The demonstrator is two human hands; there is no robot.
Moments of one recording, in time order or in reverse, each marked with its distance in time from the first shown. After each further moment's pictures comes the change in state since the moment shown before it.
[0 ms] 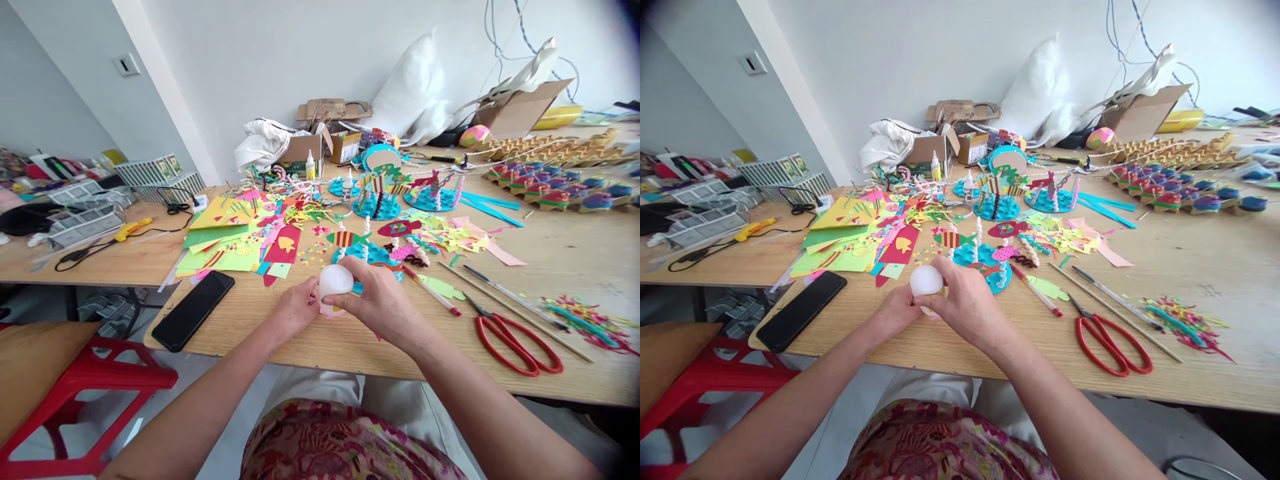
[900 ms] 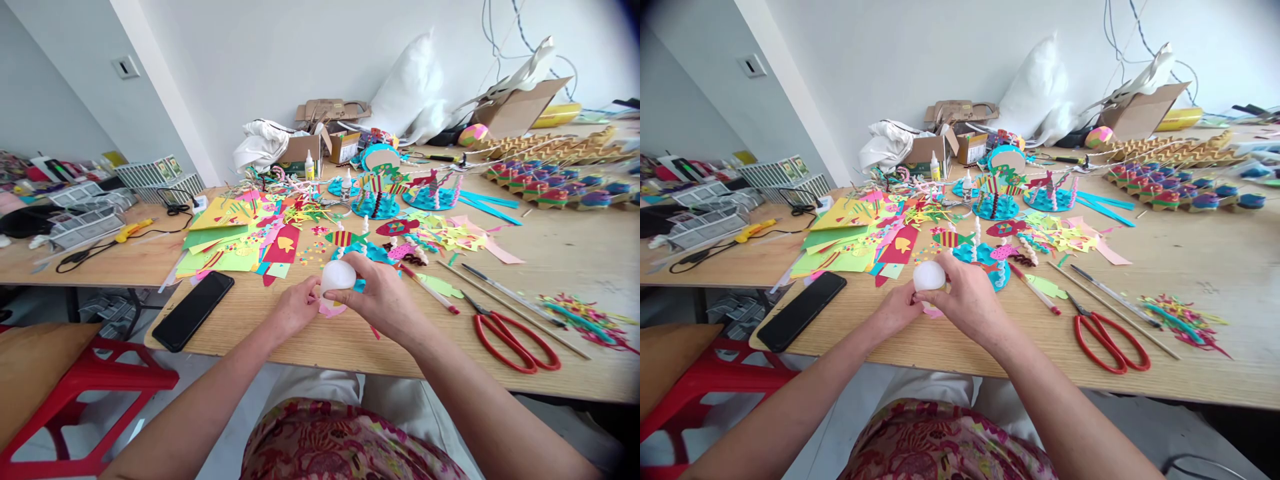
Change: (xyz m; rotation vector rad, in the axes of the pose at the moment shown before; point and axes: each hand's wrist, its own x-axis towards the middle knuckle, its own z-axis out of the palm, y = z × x) left_hand -0.003 0.012 -0.007 0.040 -0.001 -0.058; right_hand 0.000 0.001 -0.003 0.001 0.021 0.046
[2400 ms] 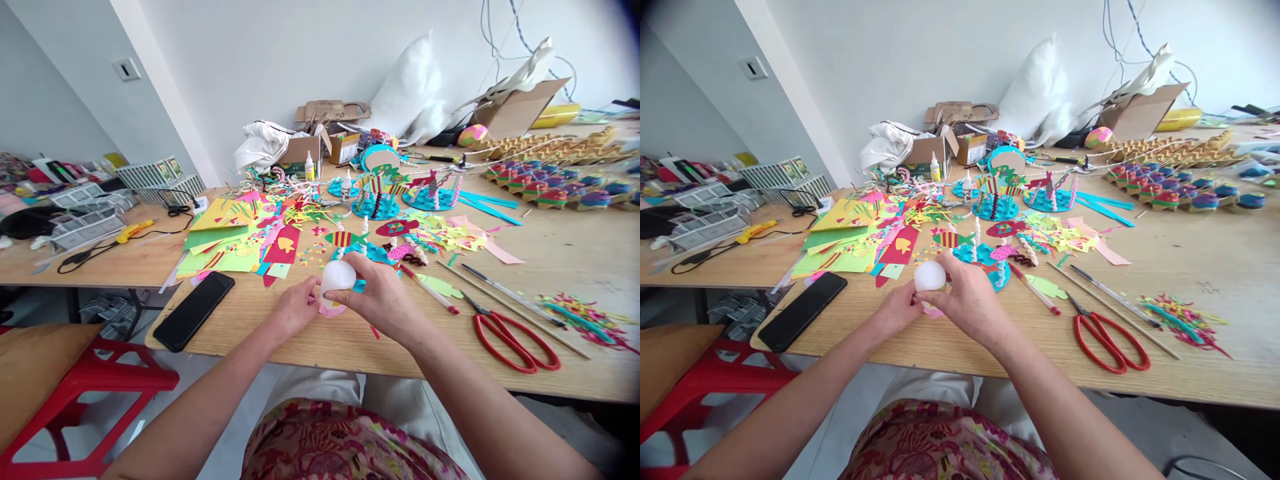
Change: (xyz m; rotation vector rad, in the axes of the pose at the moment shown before) left_hand 0.000 0.001 0.000 -0.009 0.001 0.007; right_hand 0.000 0.002 0.000 0.069 0.024 -0.021
